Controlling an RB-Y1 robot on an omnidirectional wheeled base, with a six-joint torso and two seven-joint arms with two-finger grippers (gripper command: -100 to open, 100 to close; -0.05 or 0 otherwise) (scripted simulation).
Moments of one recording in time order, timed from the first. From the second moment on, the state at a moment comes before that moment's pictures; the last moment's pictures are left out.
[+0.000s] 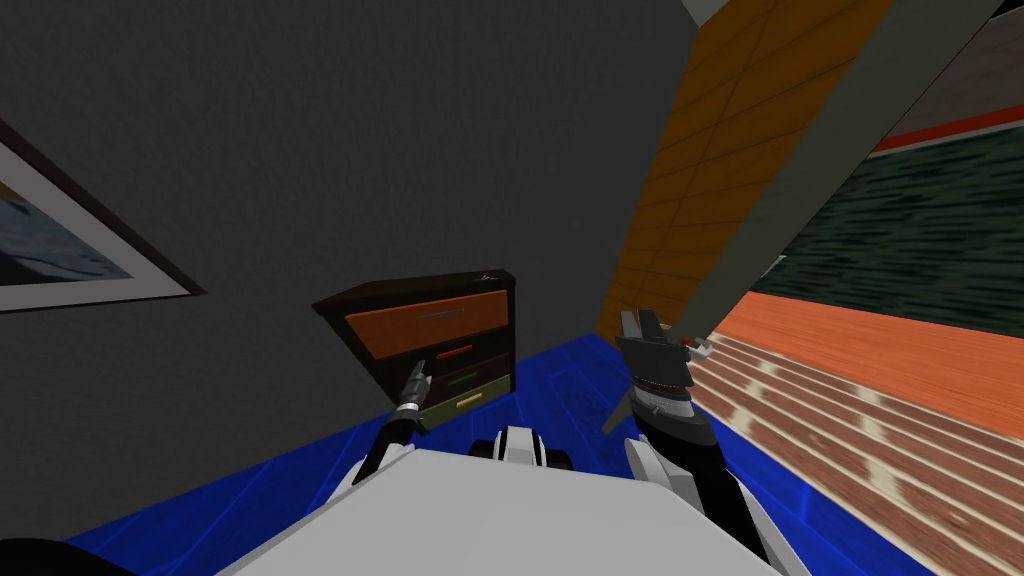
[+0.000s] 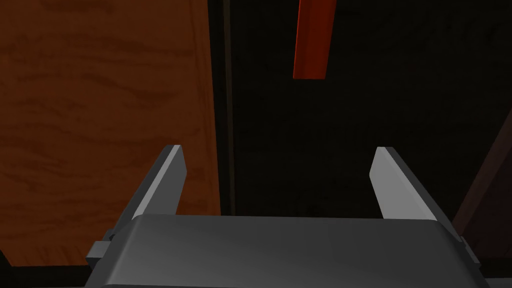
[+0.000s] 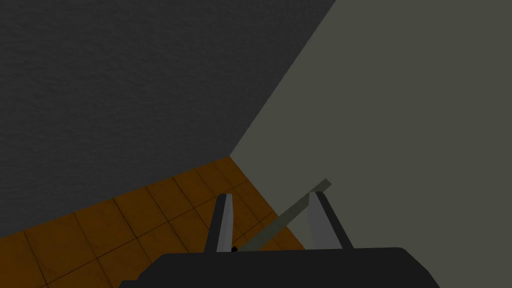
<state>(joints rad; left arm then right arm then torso) 0.37 0.14 0.22 -1.47 0.13 -0.34 0.14 0.52 -0.05 0.00 -2.32 0.11 -0.64 -0.06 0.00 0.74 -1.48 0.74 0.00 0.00</state>
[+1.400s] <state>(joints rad) 0.27 -0.03 0.29 -1.40 0.14 -0.33 0.11 0.51 -0.05 0.00 -2.32 0.11 -0.64 -0.06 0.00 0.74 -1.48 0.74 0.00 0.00</state>
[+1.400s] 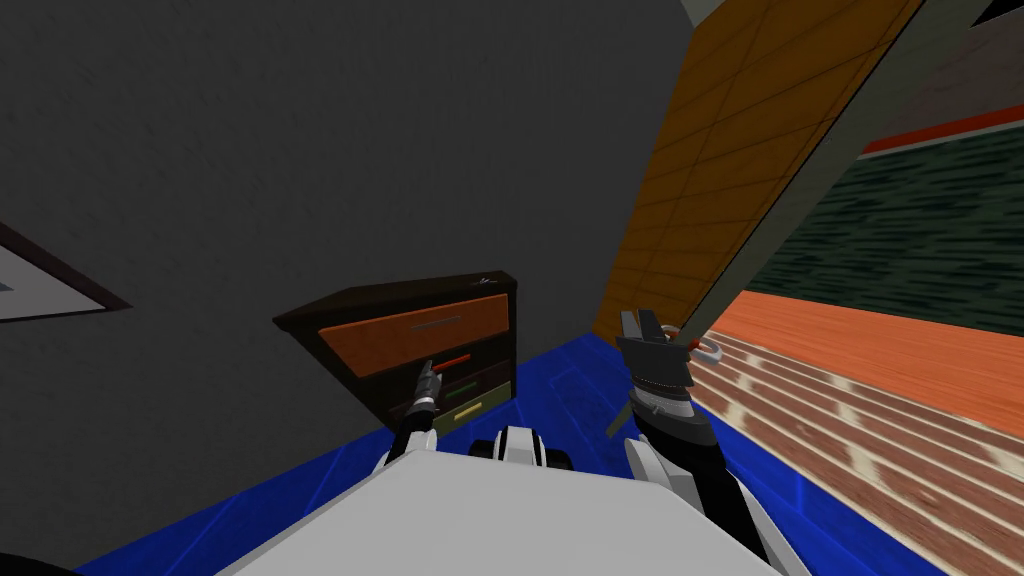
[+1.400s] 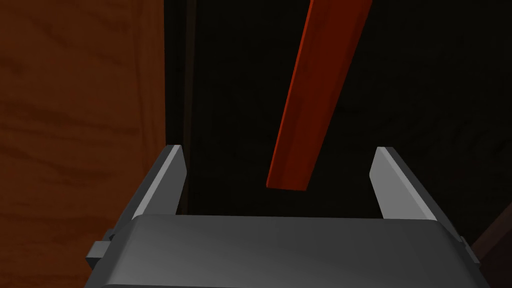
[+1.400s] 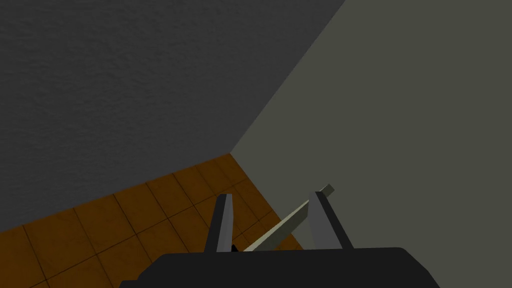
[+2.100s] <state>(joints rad) 0.31 -0.02 0.26 -1.41 0.14 -0.35 0.13 0.52 -0.05 0.00 -2.32 0.11 -0.64 -0.06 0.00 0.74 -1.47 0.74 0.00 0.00</state>
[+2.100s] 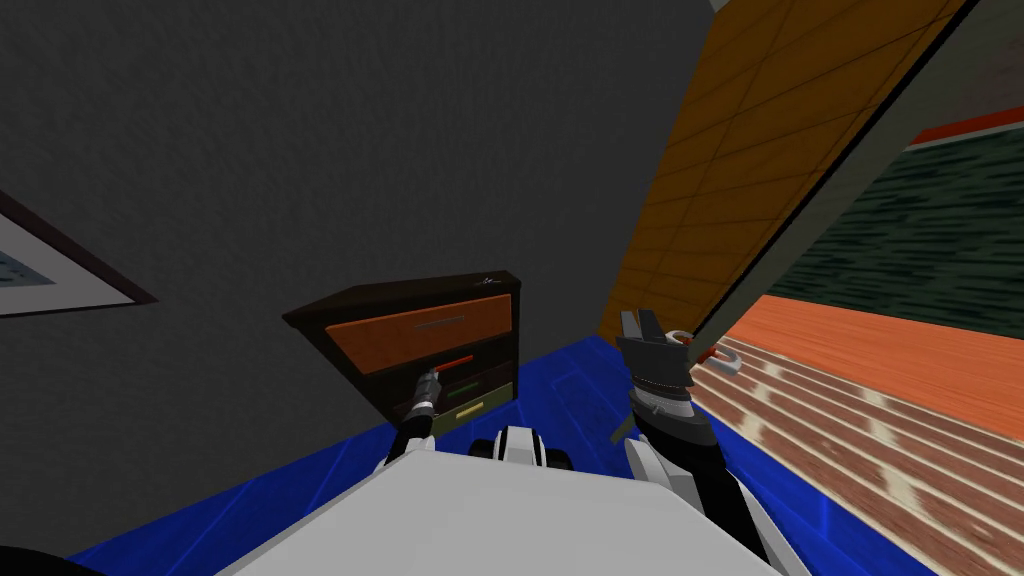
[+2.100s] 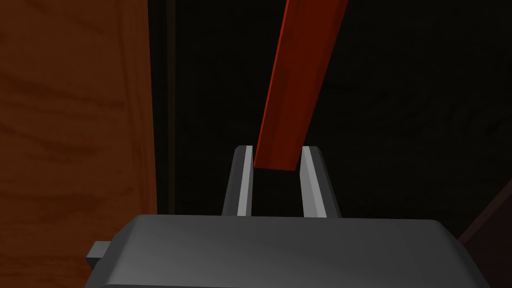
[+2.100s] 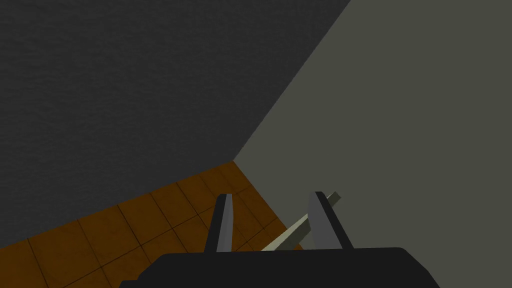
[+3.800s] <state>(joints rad) 0.43 -0.01 0.24 -1.62 0.15 -0.23 0.16 0.52 -0.05 0.00 -2.32 0.11 -0.64 -0.06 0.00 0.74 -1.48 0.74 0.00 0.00</state>
